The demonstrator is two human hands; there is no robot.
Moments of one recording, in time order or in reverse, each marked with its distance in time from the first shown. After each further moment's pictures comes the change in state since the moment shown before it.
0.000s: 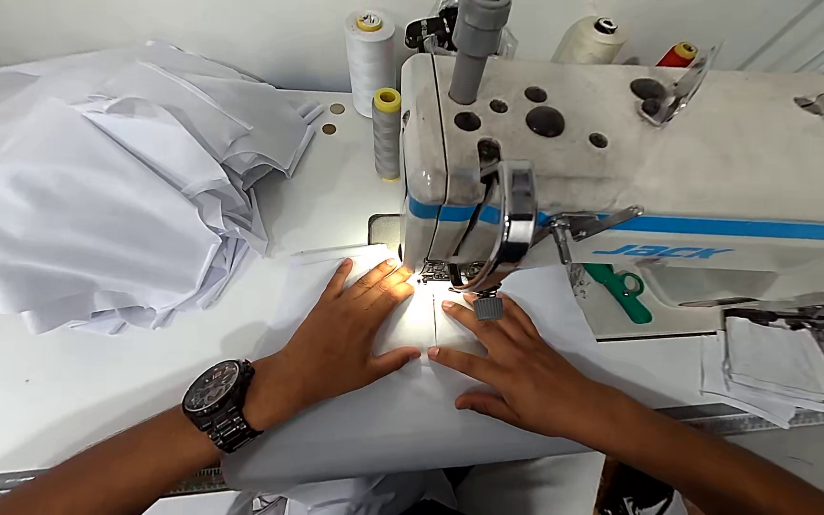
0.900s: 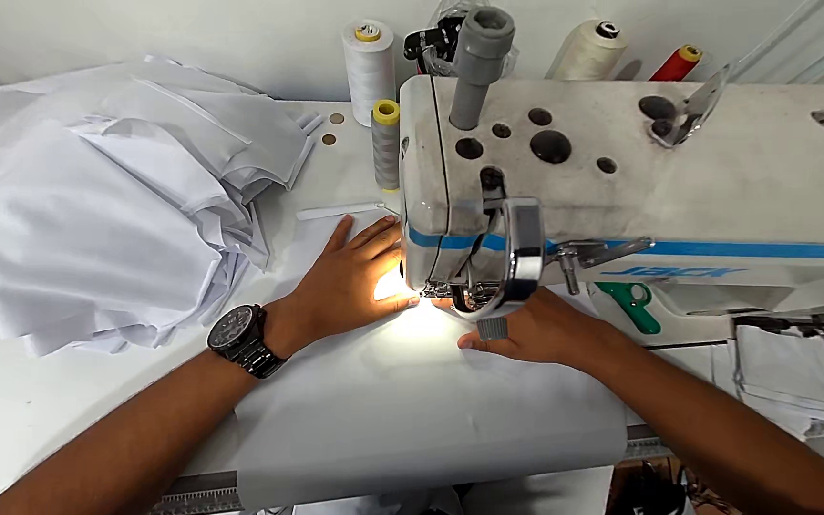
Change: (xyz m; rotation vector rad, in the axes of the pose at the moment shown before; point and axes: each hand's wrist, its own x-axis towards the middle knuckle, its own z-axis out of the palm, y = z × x) left_hand 0.050 -0.022 -0.037 -0.088 0.030 0.033; right_hand 0.044 0.059 -0.019 0.062 0.061 -0.042
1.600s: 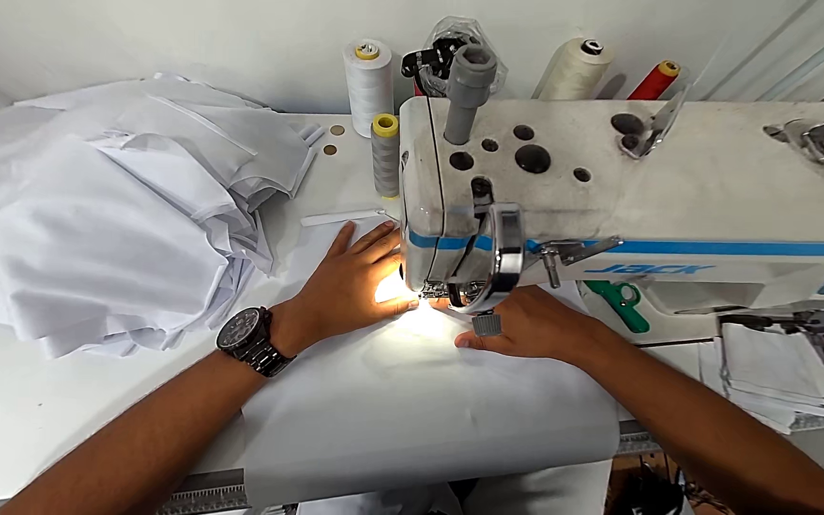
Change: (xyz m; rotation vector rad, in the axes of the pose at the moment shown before) left_hand 0.001 -0.011 0.011 -0.020 0.029 0.016; right_hand 0.002 0.000 -0.004 0.003 -0.076 0.027
